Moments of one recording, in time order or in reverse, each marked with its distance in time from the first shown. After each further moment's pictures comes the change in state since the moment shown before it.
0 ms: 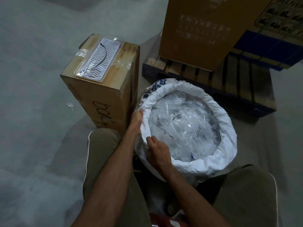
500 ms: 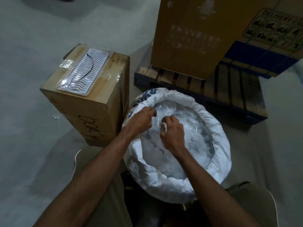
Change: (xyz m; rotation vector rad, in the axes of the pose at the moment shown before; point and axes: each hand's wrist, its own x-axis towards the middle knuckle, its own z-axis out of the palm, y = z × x) left_hand 0.020 0.056 0.018 0.932 -0.063 1.051; right_hand 0.099 0.092 -0.048 0.100 0.206 0.250
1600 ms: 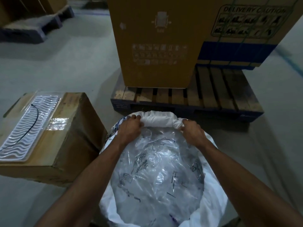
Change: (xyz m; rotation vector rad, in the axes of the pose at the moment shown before) left_hand 0.164 0.026 0.024 0.173 -0.141 -0.094; right_hand 0.138 0.213 -0.038 -0.101 -0.303 0.342
